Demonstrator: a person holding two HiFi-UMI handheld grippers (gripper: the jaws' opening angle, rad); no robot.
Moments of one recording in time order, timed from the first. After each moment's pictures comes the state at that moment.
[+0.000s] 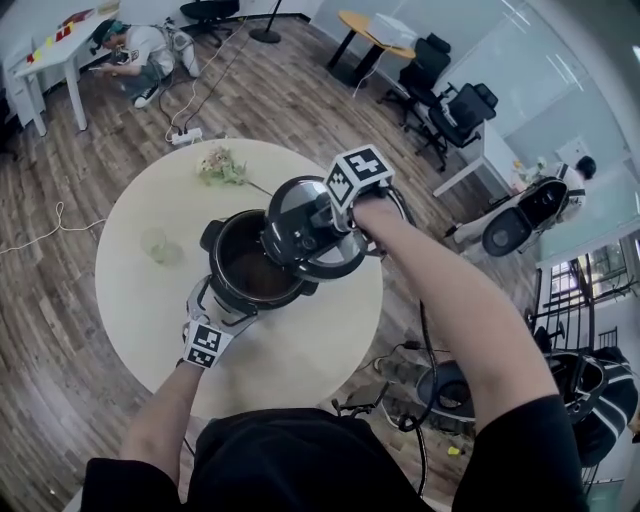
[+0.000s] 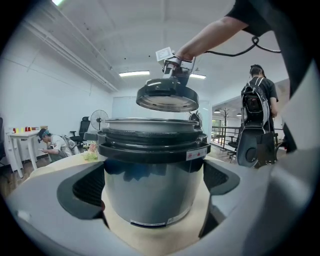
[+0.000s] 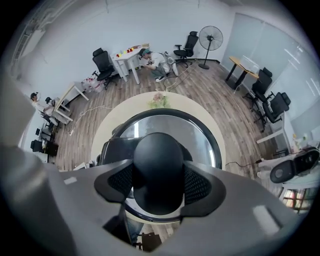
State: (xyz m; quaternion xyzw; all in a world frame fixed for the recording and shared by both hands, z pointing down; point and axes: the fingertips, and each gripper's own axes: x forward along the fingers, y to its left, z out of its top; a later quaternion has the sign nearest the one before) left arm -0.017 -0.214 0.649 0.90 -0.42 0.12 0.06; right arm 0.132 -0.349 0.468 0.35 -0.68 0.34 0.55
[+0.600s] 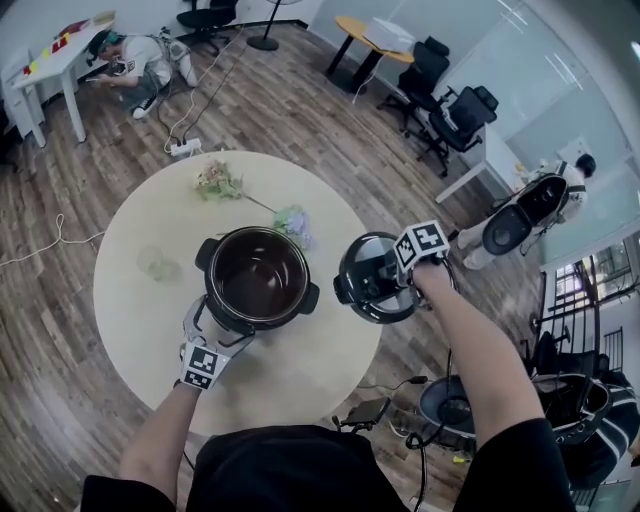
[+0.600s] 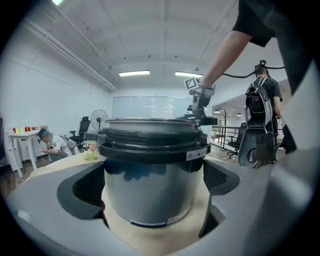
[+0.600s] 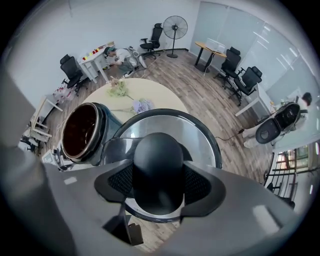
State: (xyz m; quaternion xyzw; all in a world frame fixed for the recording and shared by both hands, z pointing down) left arm -0.017 -0.214 0.646 0.90 -0.41 0.12 0.06; right arm 0.346 -0.310 0.526 0.46 -0.58 0.40 0.54
